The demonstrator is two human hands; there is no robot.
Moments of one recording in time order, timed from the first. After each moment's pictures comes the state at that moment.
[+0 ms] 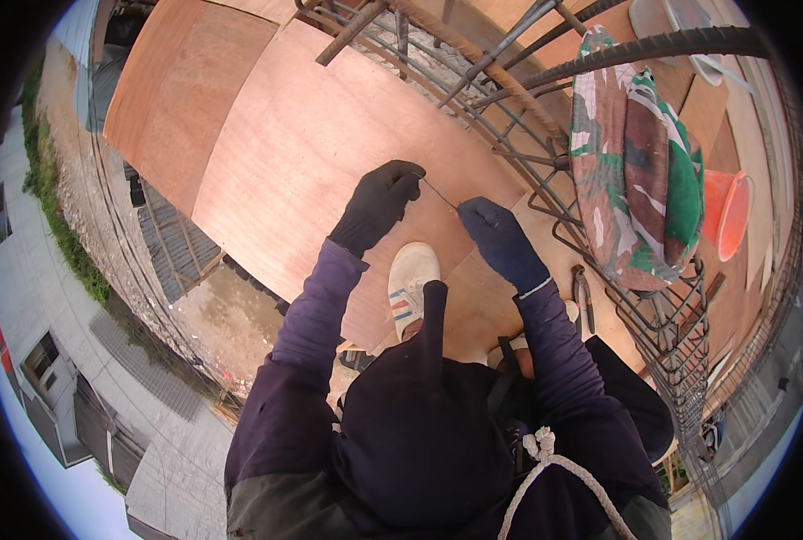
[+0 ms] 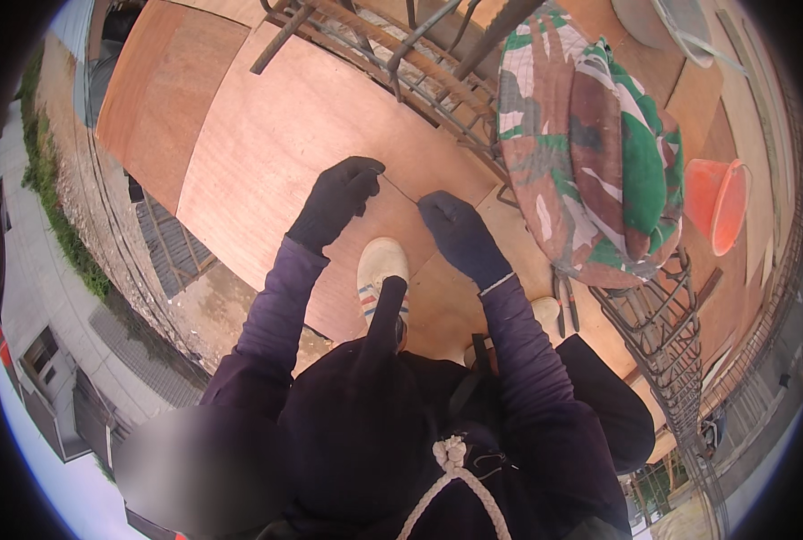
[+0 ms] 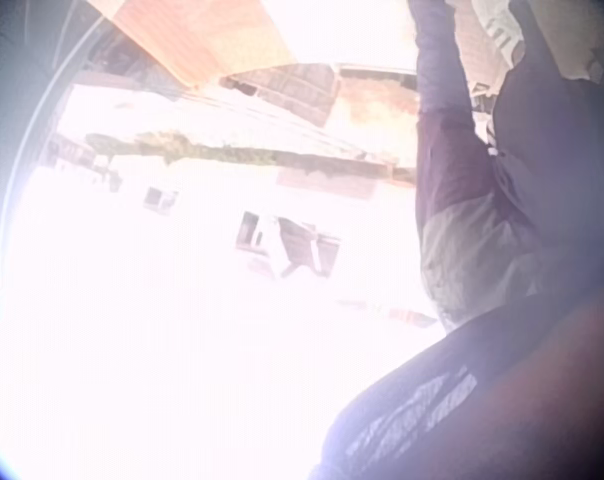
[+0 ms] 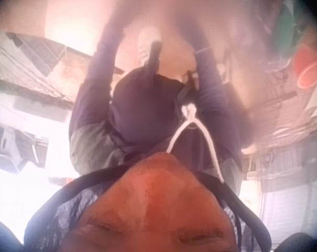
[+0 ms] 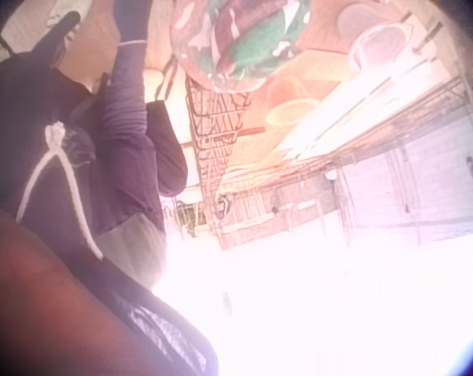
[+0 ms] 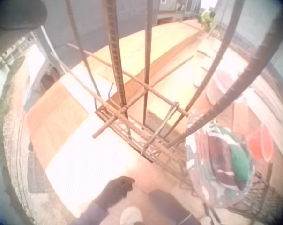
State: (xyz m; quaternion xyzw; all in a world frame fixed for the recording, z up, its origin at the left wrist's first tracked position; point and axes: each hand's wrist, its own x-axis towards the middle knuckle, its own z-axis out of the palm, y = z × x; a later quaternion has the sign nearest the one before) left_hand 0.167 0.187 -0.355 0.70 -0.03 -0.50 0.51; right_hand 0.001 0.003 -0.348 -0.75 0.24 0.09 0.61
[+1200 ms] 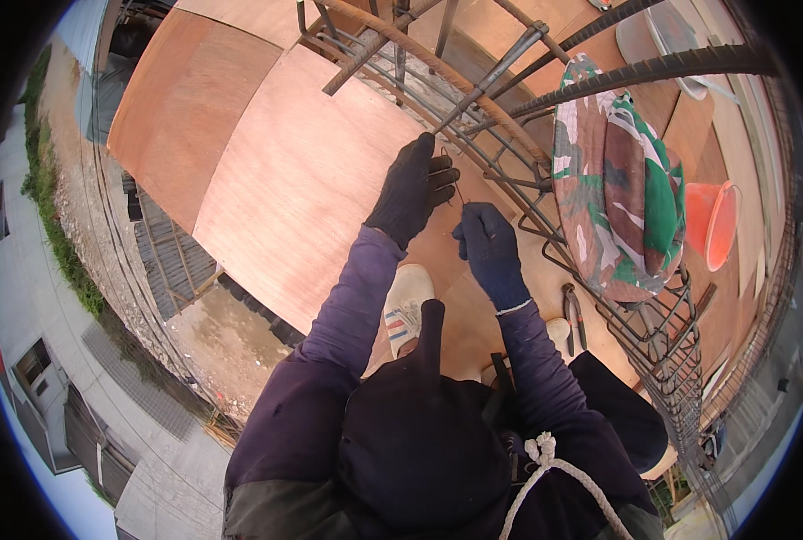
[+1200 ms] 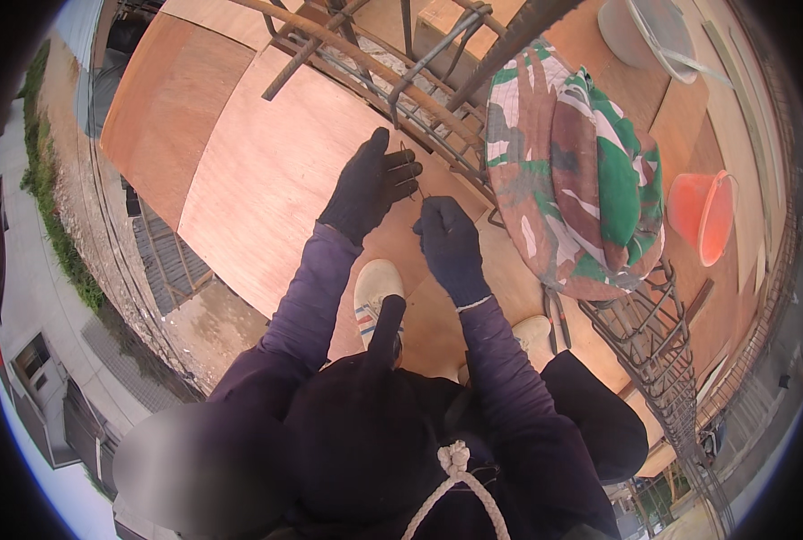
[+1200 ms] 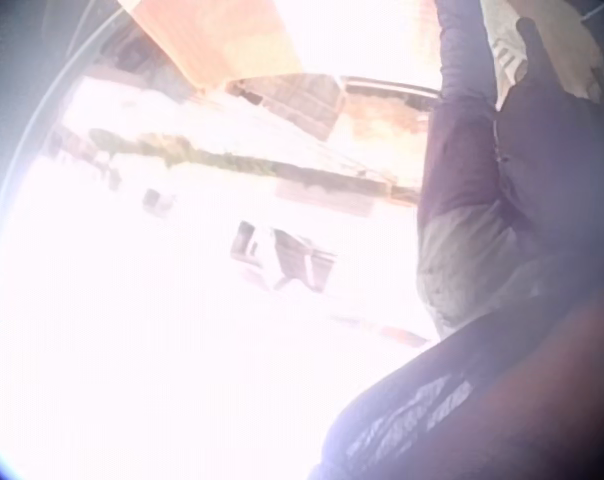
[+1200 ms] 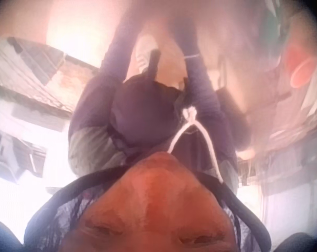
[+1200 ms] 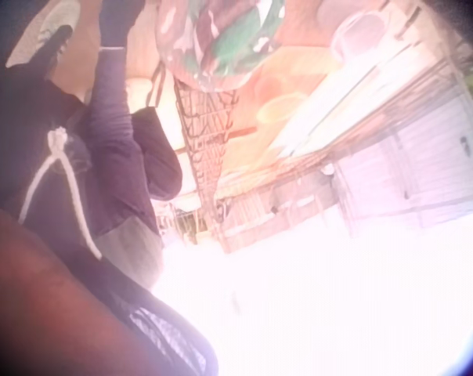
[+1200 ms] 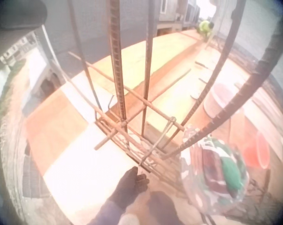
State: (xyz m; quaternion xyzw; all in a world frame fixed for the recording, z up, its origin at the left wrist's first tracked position) left_hand 0.180 0.112 -0.355 0.43 0.20 -0.48 0.74; right_hand 0.022 0.018 -0.332 -0.67 0.36 0.01 0.65
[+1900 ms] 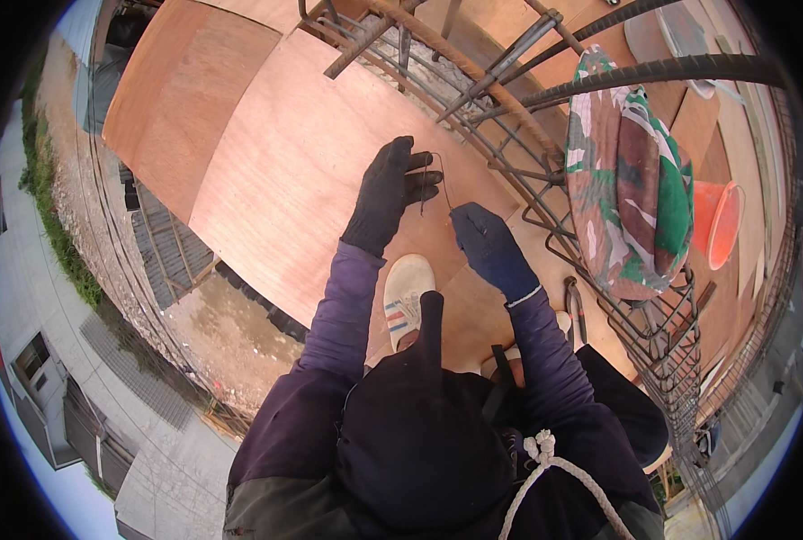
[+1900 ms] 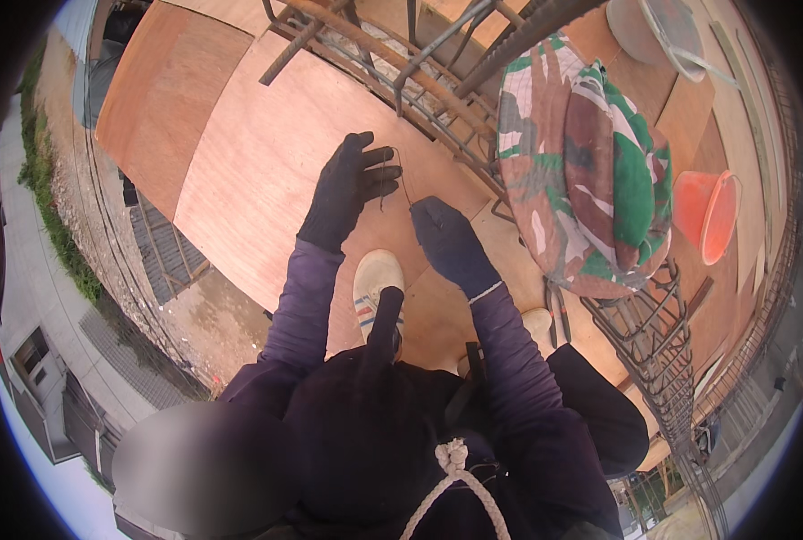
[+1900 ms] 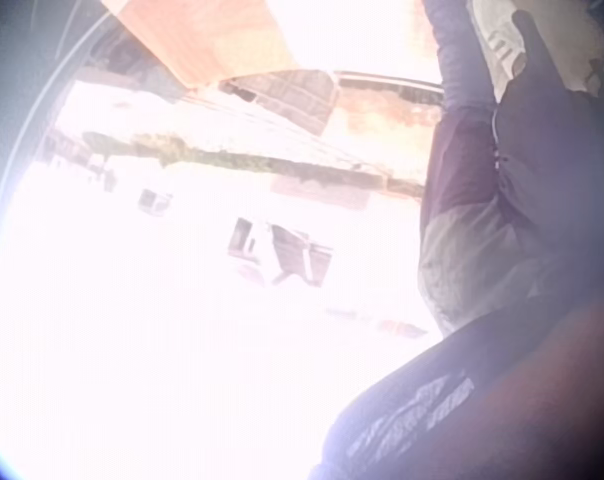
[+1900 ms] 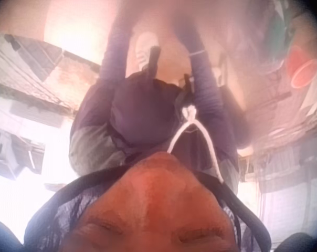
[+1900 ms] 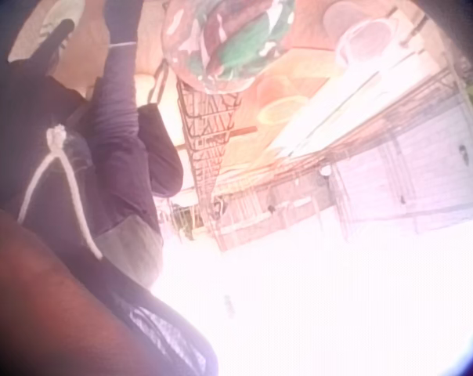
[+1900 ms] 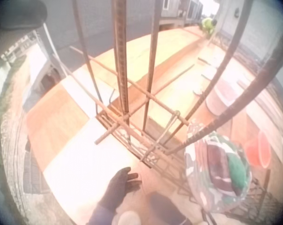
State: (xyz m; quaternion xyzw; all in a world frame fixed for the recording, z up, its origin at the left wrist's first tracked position) left_hand 0.173 0.153 -0.357 0.50 0.15 -0.45 0.73; right_hand 0.017 0.007 -0.339 -0.75 0.25 0.08 0.60
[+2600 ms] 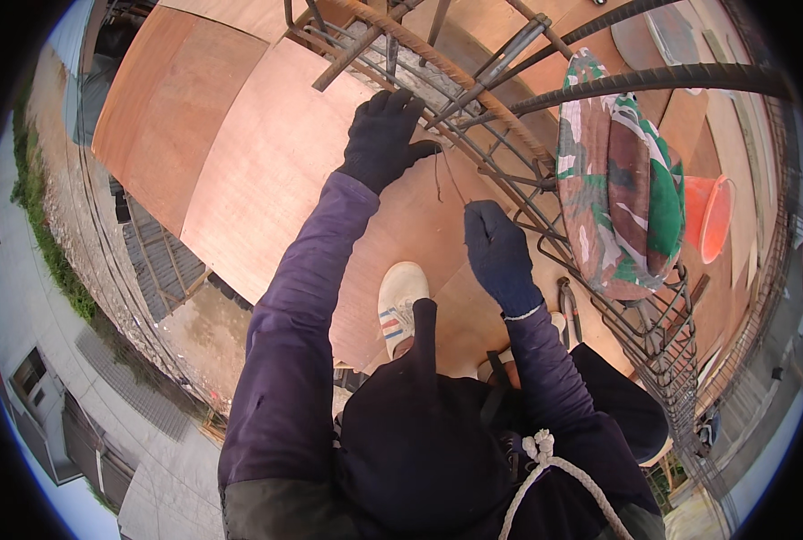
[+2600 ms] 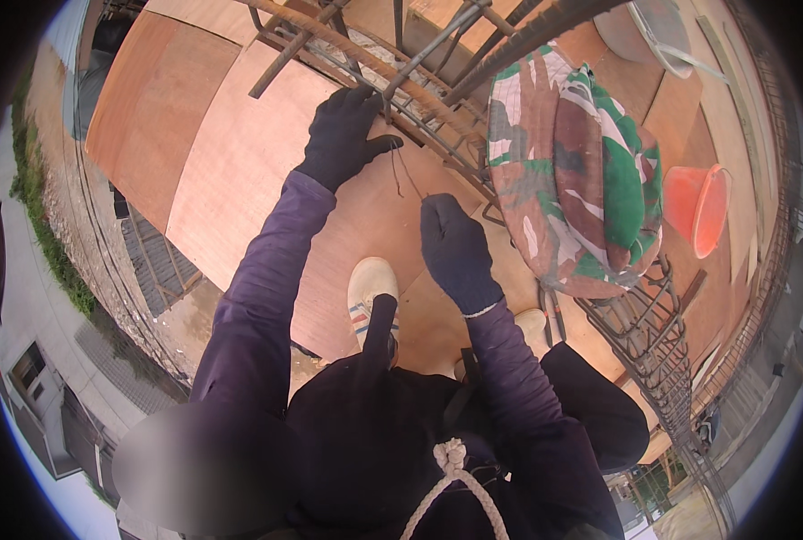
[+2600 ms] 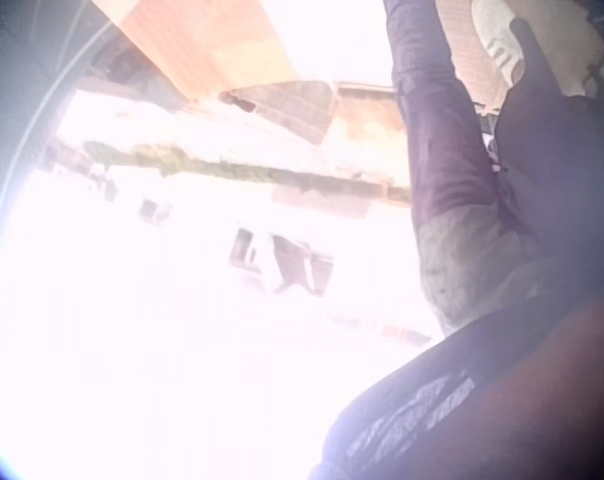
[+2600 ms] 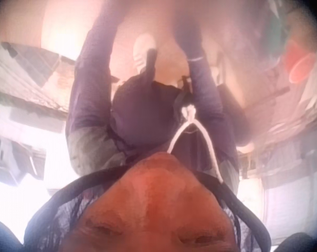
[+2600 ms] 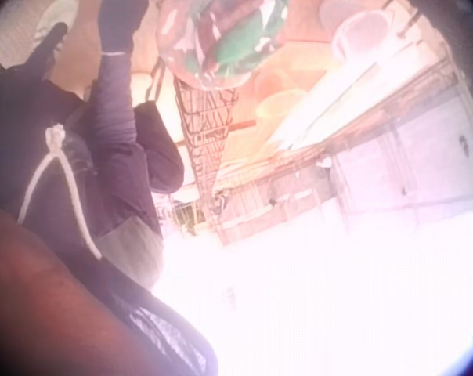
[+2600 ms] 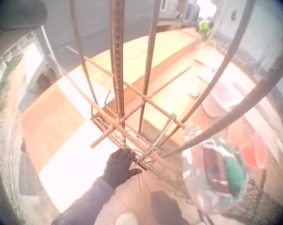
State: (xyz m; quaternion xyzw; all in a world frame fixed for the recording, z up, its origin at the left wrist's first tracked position) left_hand 0.244 0.113 -0.381 0.86 -0.44 -0.03 0.26; right_hand 0.020 0.007 -0.312 -0.84 0.30 0.01 0.46
